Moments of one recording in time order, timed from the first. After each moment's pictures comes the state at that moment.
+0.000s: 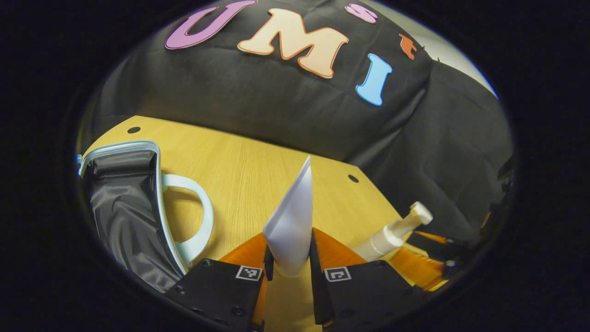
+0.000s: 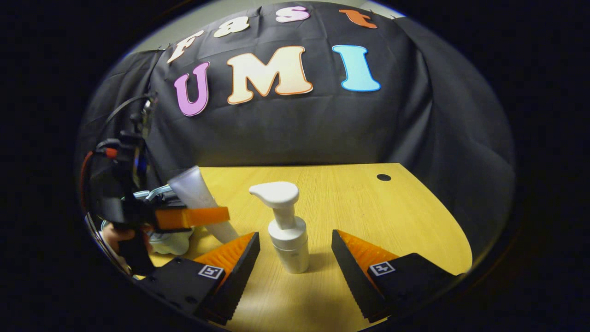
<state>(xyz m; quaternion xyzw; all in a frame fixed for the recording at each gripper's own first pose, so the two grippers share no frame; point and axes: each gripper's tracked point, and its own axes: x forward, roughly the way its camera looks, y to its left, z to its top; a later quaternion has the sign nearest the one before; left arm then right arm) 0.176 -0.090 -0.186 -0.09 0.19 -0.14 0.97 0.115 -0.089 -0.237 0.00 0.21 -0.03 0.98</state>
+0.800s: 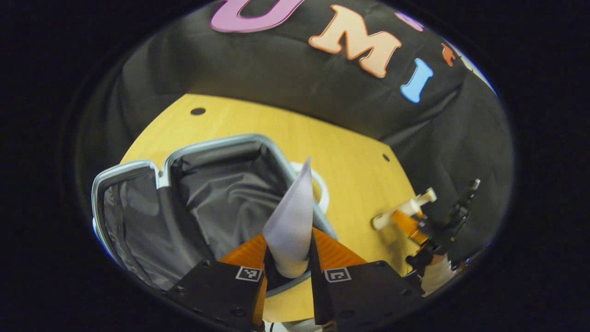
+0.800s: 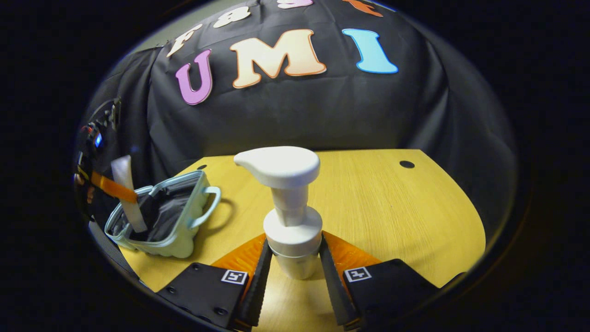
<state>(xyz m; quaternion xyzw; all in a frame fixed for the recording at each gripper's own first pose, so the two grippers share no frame) 0.072 0.120 -0.164 -0.09 0.38 -0.06 0.92 0.145 -0.046 -0.244 0.02 0.24 0.02 0.97</state>
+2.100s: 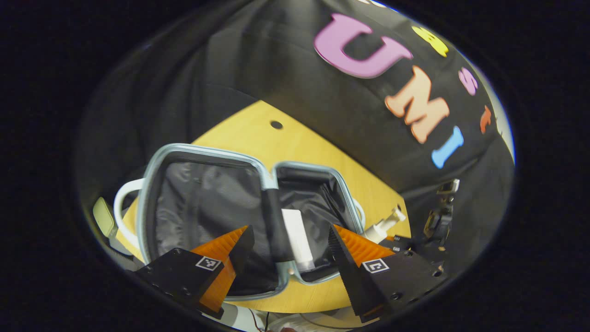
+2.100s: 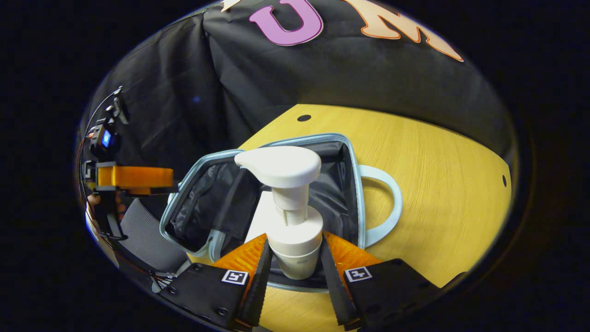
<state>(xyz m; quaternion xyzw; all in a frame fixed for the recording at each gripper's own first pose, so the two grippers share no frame) -0.007 0.282 -0.088 -0.26 0.23 0.06 0.94 0.160 0.243 -0.290 -0.02 0.43 0.22 0.87</state>
